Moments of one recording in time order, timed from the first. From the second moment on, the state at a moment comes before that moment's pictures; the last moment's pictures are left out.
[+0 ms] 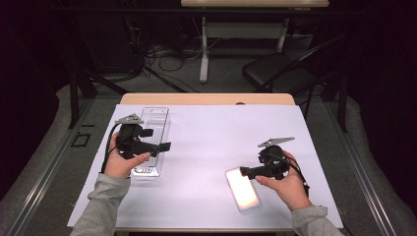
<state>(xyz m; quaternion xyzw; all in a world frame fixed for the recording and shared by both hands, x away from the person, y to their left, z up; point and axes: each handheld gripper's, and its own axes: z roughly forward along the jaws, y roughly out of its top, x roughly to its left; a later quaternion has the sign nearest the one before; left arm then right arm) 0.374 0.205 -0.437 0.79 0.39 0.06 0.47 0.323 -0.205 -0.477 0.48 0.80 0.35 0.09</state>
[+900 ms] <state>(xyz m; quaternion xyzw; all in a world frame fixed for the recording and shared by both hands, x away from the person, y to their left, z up) 0.368 0.204 -0.444 0.81 0.38 0.06 0.45 0.342 -0.196 -0.480 0.48 0.82 0.30 0.06</state>
